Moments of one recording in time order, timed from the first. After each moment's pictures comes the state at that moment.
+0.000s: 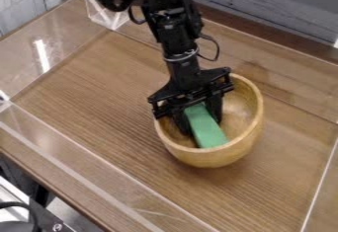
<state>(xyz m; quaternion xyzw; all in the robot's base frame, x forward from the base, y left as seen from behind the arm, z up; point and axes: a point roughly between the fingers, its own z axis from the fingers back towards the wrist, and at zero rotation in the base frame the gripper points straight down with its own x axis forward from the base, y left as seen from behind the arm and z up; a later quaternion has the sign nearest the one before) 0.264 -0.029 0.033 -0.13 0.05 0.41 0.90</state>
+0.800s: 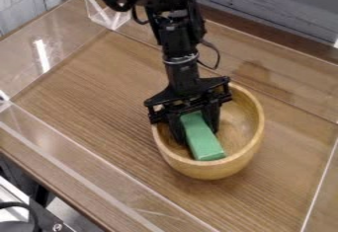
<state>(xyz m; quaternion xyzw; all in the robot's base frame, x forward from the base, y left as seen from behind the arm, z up) 0.249 -0.029 0.033 -0.11 0.10 0.40 0.91</state>
